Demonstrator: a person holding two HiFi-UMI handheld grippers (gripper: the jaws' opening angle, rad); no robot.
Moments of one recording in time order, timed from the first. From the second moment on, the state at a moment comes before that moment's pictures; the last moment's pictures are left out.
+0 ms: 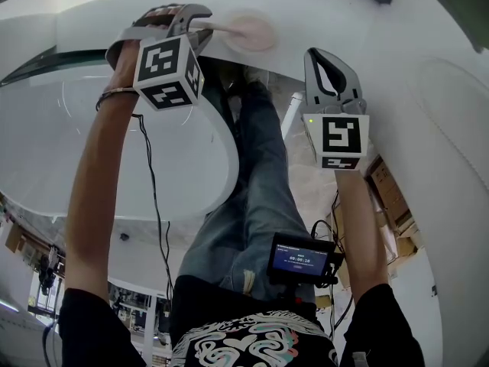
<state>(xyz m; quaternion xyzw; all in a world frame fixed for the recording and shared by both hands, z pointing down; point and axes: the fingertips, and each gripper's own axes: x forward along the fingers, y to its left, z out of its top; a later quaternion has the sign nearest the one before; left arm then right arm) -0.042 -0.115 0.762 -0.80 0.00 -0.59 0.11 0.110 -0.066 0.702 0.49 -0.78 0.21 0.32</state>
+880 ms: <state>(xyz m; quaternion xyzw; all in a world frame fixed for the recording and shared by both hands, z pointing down) -0.042 -0.151 0.687 -0.87 0.22 -0.44 0.01 0.098 -0.074 0.676 0.49 -0.79 0.19 0.31</state>
